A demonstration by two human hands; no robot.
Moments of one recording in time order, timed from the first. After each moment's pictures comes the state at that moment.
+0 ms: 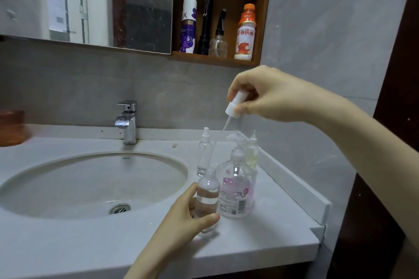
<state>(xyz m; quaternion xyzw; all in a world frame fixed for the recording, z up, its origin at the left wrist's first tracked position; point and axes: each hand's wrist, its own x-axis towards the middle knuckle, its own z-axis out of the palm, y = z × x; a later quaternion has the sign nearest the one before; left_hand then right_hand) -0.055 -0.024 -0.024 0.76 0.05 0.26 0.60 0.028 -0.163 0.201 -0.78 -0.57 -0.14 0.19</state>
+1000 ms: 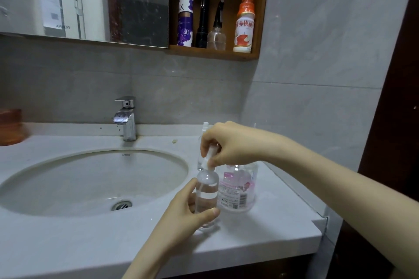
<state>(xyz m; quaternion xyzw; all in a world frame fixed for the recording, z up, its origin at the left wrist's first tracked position) -0.053 -0.021 -0.027 0.75 0.06 0.26 0.61 0.034 -0.118 0.127 -0.80 -0.59 0.00 0.10</state>
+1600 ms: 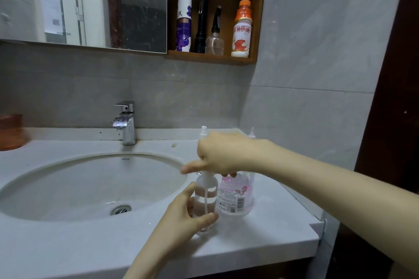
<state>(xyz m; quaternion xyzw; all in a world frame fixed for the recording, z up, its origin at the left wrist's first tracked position) -0.053 -0.022 -0.026 0.76 0.09 0.25 0.59 0.026 -0.104 0.126 -0.81 -0.59 -0.05 -0.06</state>
